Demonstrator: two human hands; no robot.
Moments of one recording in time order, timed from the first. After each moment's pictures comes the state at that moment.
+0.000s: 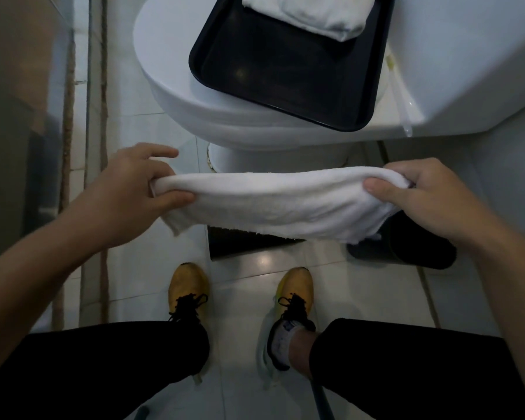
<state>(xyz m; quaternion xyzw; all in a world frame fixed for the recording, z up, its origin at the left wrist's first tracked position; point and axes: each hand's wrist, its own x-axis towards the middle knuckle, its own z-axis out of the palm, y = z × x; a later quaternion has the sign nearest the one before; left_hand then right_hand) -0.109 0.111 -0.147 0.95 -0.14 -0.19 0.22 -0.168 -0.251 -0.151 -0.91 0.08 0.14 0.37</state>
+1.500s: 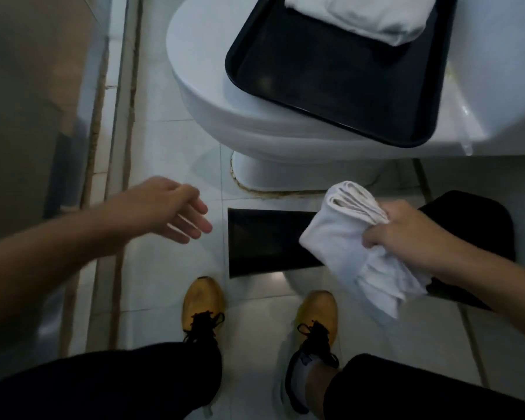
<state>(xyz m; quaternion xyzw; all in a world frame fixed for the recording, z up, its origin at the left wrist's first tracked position) -0.077 0.124 -0.206 0.82 0.12 -0.40 0.40 -0.137 -0.198 -0.208 -0.88 0.12 0.26 0.39</state>
